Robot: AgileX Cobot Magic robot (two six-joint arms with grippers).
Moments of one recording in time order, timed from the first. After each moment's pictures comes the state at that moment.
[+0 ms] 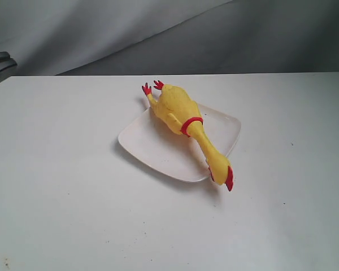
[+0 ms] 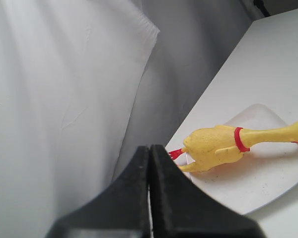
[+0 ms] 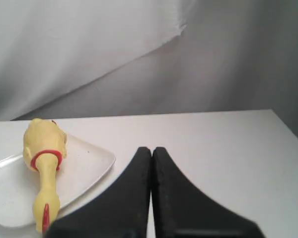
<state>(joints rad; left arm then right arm) -1.04 0.73 -0.67 1.20 0.66 -0.54 0.00 0.00 -0.20 0.14 0.41 -0.06</state>
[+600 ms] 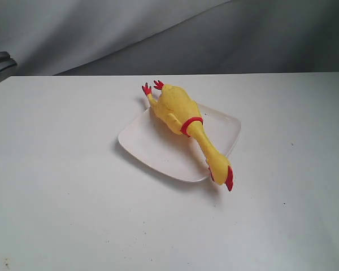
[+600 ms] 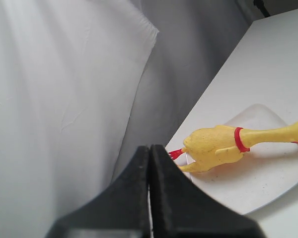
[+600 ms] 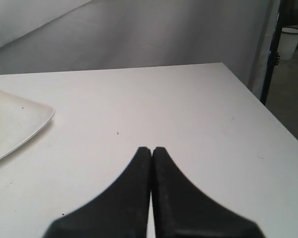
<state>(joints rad) -1.04 0.73 -0.67 1.20 0.66 -0.54 -0.13 0.00 0.00 0.05 0.32 -0.04</state>
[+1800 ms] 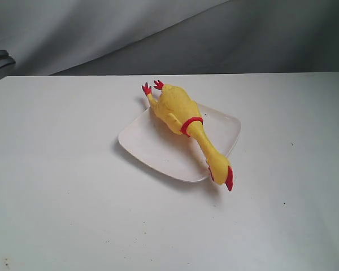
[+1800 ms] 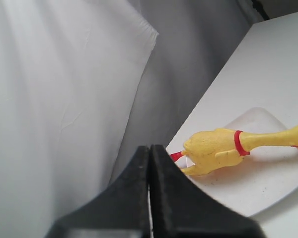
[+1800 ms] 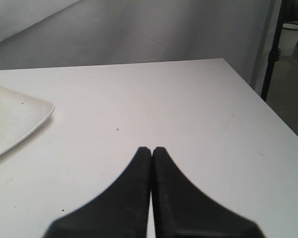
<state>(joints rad) -1.01 0.71 -0.67 1.19 0.62 -0.54 -0.13 0.00 0.00 0.04 0.33 -0.03</state>
